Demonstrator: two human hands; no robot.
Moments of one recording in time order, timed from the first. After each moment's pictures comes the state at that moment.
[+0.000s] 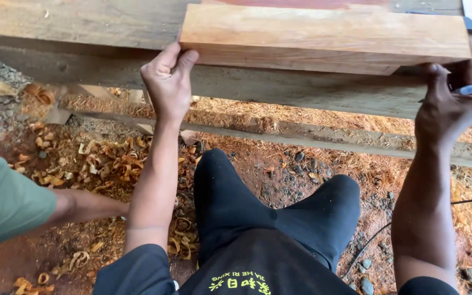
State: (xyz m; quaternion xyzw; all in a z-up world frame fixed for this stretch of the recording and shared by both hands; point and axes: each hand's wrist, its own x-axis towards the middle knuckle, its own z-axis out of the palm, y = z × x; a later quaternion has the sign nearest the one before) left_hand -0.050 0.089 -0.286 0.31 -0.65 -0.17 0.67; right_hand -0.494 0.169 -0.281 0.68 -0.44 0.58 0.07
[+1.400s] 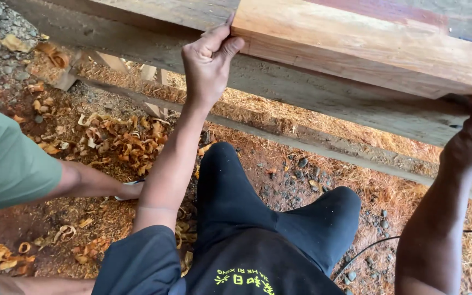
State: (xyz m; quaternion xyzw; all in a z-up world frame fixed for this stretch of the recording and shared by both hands) left_hand -0.042 0.069 -0.308 0.26 -0.64 -0.18 0.70; right_hand -0.516 0.161 -0.323 0.65 -0.49 0.59 -0.01
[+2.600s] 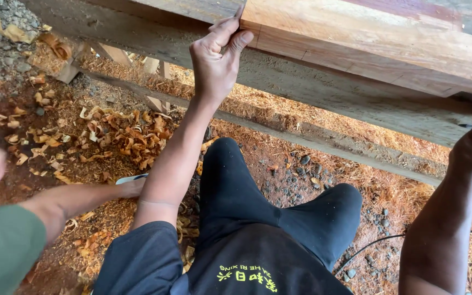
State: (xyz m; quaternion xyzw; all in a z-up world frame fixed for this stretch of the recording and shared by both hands) left_hand -0.046 0.071 -0.312 0.28 -0.63 -0.16 0.71; right_hand -0.568 0.137 -0.356 0.67 -0.58 0.33 0.34
